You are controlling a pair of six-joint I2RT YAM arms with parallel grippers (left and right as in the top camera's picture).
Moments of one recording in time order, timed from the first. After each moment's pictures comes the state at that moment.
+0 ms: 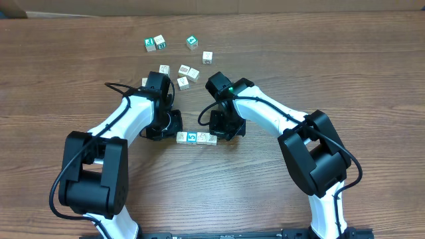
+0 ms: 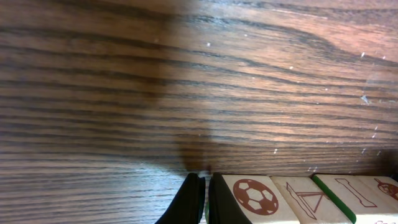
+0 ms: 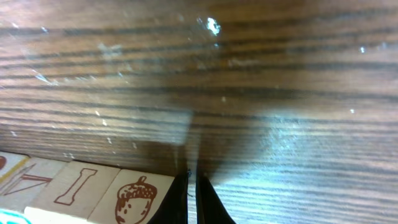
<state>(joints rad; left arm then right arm) -0.21 1.87 1.14 -0.76 0.18 -0.34 0.61 2.14 1.52 -0.94 -0.23 0.69</state>
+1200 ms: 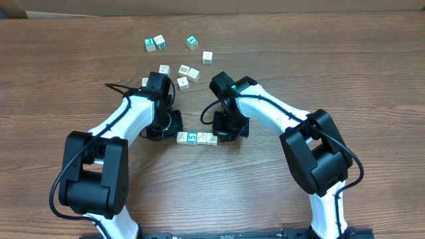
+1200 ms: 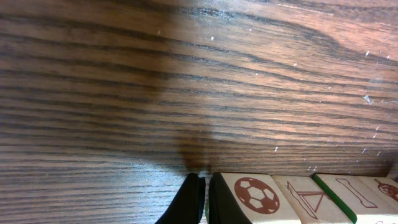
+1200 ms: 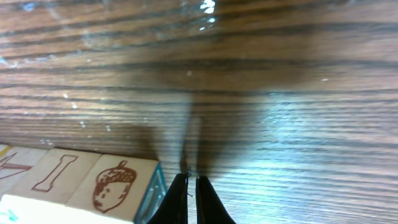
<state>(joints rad) -0.21 1.87 1.14 -0.77 0.18 -0.37 0.59 2.14 1.52 -0.99 -0.27 0.69</state>
